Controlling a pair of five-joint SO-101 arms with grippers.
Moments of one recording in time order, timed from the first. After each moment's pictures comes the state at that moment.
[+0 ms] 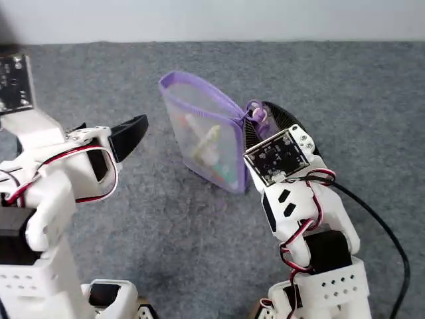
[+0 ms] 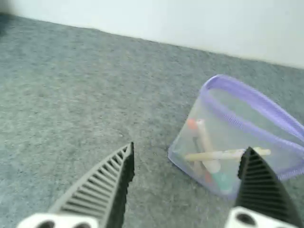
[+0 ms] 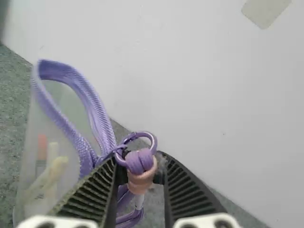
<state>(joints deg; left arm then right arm) -2.5 -37.2 -10.7 99.5 17.6 -16.7 -64.9 46.6 33.5 26.9</state>
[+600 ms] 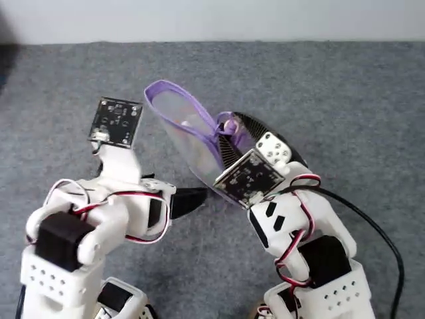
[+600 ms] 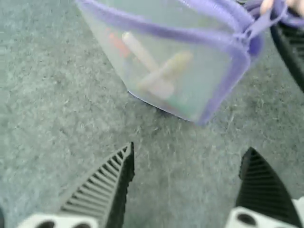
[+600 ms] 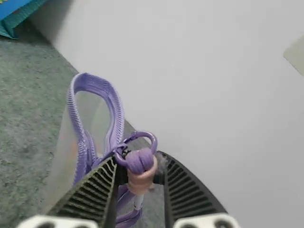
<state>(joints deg) 19.8 -48.0 16.2 97.5 15.9 -27.3 -64.8 41.3 40.1 32.9</state>
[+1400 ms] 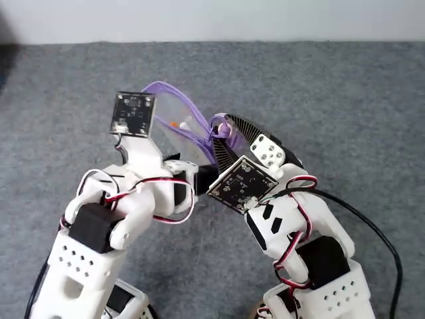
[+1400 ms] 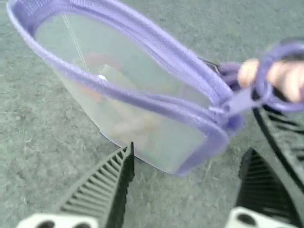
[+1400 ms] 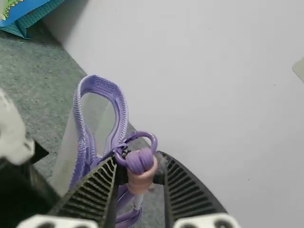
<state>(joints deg) 22.2 -48.0 29.8 74.0 24.0 -28.6 -64.8 41.2 40.1 34.8</state>
